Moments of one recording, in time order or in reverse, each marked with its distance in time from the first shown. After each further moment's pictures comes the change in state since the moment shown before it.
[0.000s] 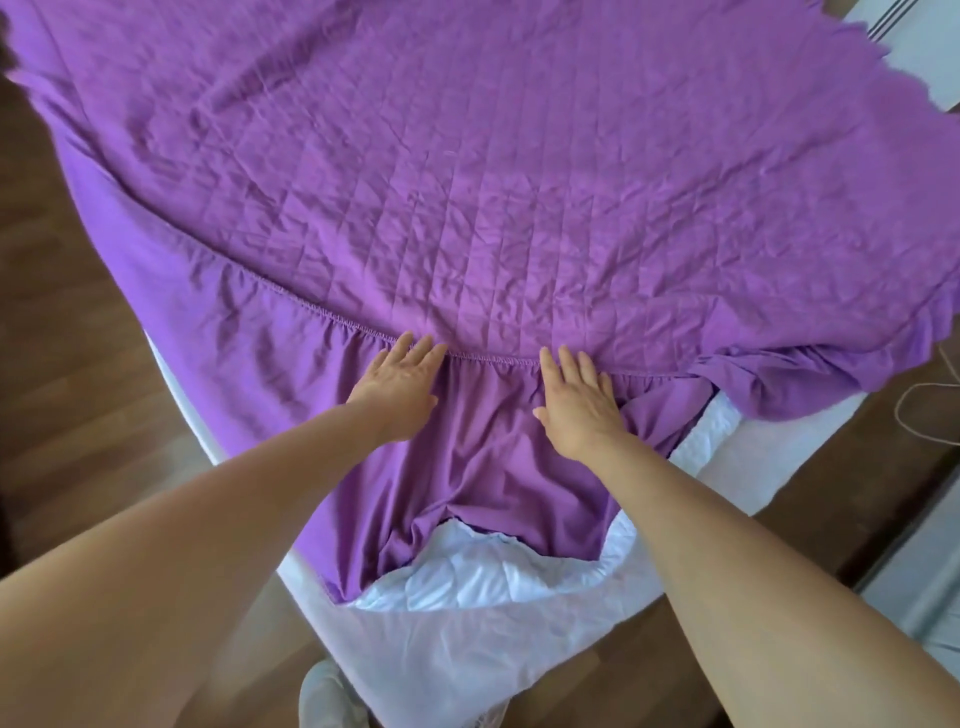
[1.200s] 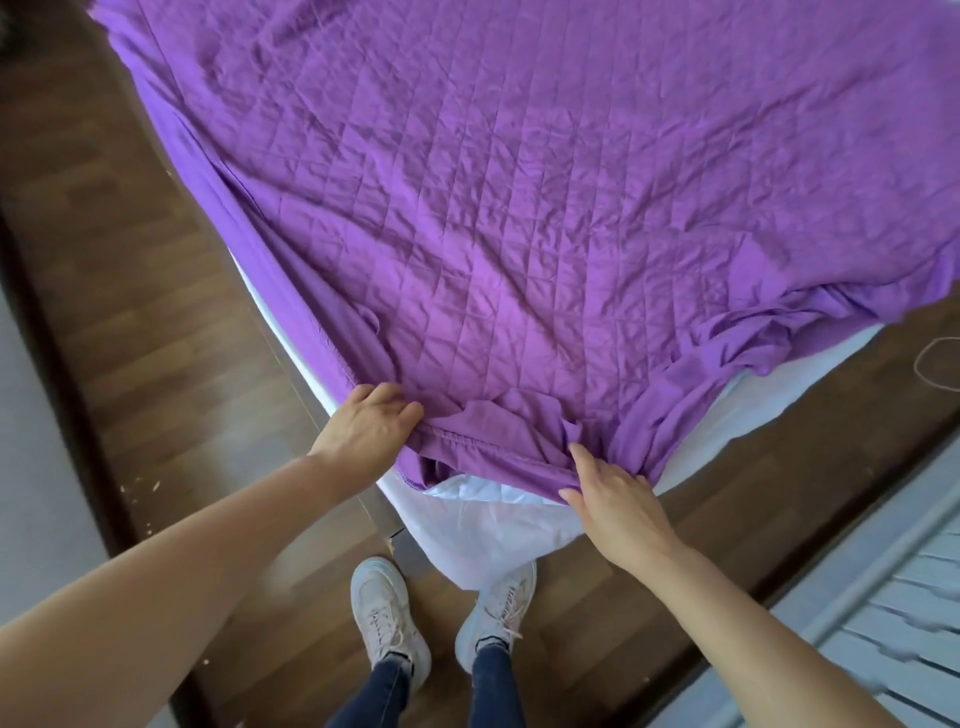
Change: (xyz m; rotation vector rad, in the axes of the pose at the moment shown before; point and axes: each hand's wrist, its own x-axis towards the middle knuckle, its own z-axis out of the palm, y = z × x) left_hand -0.164 -0.048 0.067 0.297 0.195 0.279; right_hand -0.198 -0.032 0.064 -0.026 -0.087 -0.090
